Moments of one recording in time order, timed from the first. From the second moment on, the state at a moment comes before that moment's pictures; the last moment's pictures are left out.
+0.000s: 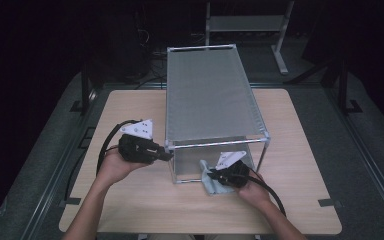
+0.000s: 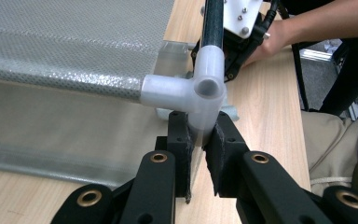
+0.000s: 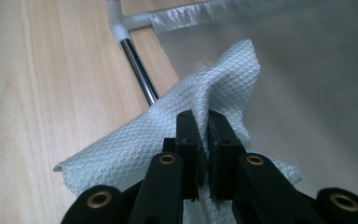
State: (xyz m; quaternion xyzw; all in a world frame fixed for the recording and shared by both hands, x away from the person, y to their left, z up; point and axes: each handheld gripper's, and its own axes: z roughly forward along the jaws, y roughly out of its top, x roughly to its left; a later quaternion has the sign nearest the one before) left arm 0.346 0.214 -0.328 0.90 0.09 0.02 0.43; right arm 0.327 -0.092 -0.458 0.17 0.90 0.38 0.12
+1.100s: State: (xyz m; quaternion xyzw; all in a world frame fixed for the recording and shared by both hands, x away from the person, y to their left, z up) left arm 0.352 0.213 -0.327 0.90 0.10 0.02 0.43; right arm 0.322 -0.129 -0.457 0.21 0.90 0.37 0.14
